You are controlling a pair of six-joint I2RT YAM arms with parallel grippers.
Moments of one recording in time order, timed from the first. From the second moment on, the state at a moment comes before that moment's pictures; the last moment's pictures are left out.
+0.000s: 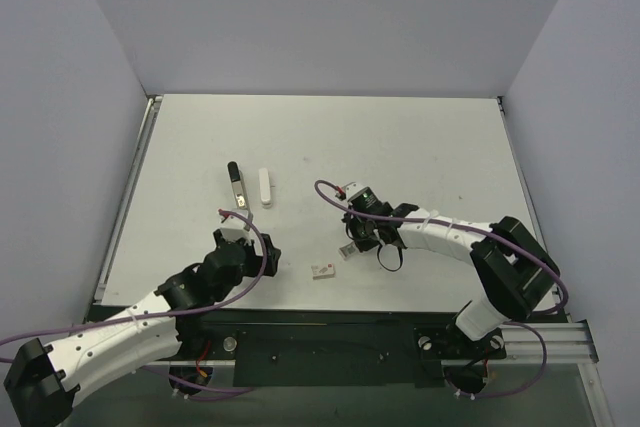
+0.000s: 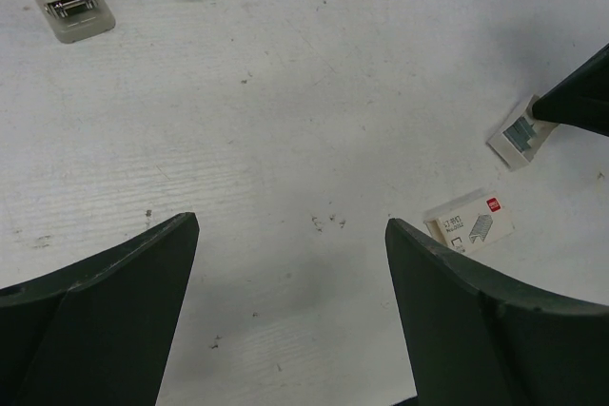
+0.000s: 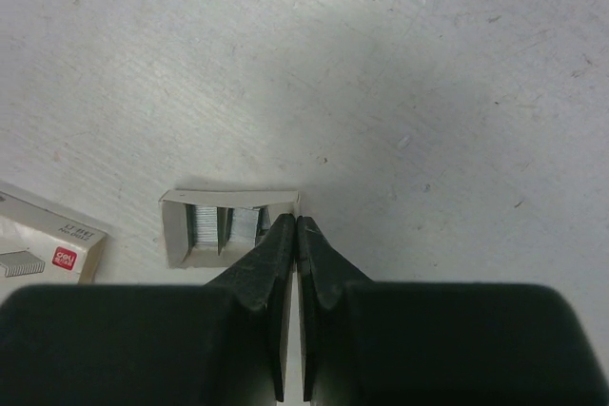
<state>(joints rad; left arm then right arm) -0.89 0.63 0.28 -0.16 -0.43 -0.58 0.73 1.56 0.78 -0.26 0.06 0.17</state>
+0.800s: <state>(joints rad) -0.91 0.81 0.27 -0.12 -0.32 -0.67 0.91 1.43 0.68 -0.32 0.31 0.44</state>
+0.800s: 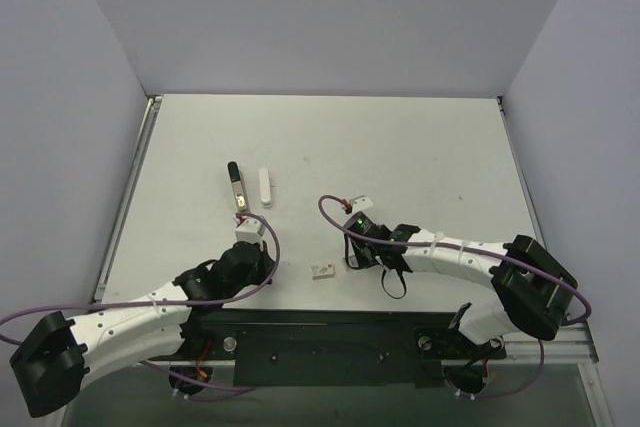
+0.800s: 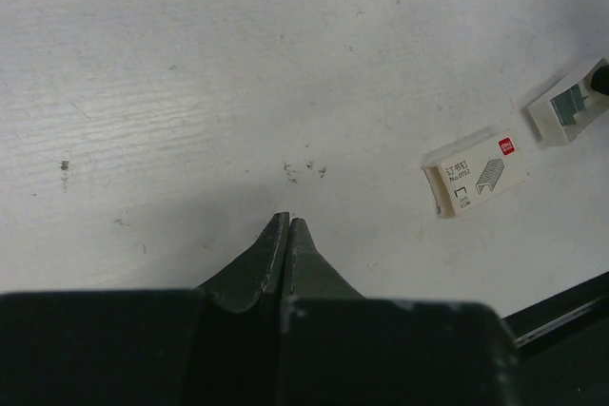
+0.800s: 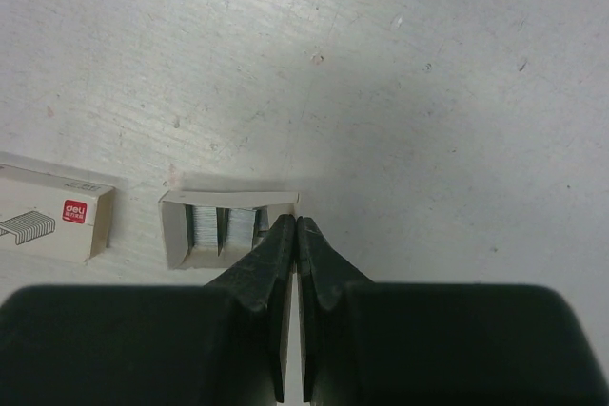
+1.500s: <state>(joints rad) -0.92 1.09 0.27 0.14 -0.14 -0.70 0.99 1.37 0.65 -0.35 0.41 0.63</state>
